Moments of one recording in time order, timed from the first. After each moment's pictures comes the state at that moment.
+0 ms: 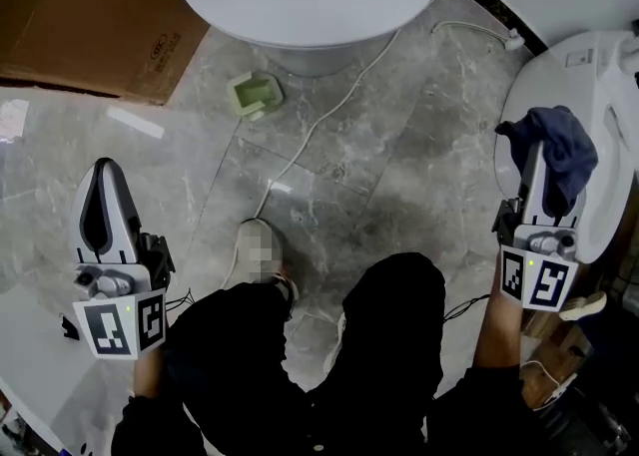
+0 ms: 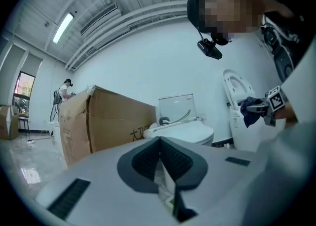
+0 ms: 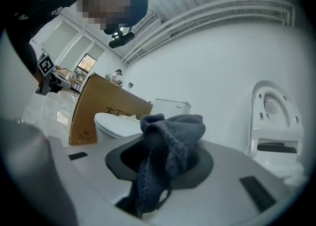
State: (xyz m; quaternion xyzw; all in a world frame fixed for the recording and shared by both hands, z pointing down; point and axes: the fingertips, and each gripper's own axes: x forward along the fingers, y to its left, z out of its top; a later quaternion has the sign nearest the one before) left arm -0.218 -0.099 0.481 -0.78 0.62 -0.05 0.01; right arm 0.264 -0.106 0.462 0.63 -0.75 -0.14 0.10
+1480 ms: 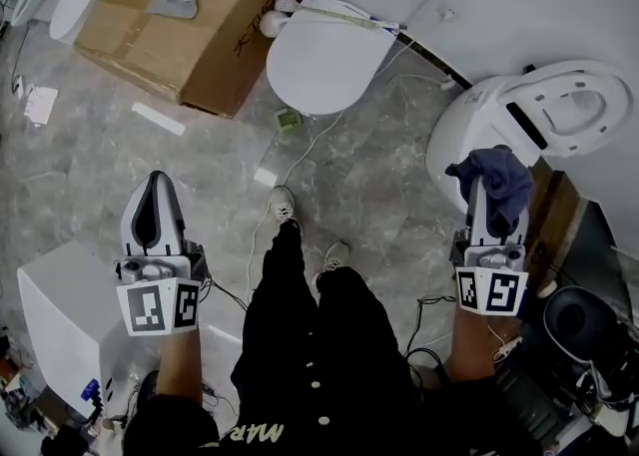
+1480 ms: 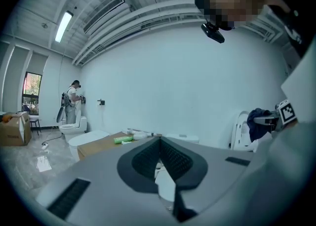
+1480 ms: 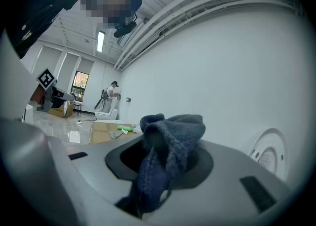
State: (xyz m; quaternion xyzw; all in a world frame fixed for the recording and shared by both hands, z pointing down) left arm -0.236 -0.073 -0.019 -0.76 0.64 -0.06 -0.09; right arm 0.215 -0.075 -0.029 0.62 -0.78 -0.04 0.10
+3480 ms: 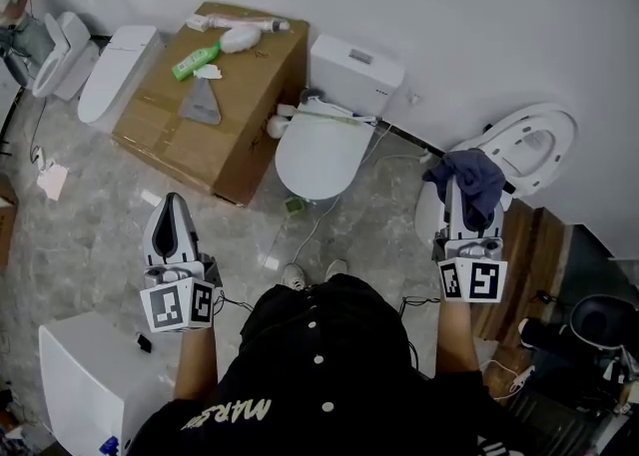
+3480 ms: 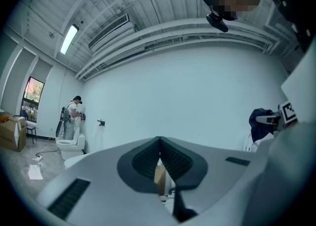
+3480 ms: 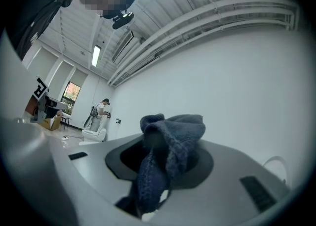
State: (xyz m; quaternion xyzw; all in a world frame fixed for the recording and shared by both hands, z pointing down) left arm -0.278 -0.135 -0.168 -0.76 0.65 0.03 -0.02; right arm 0.174 -0.130 -0.202 0.64 -0.76 -0.11 0.00
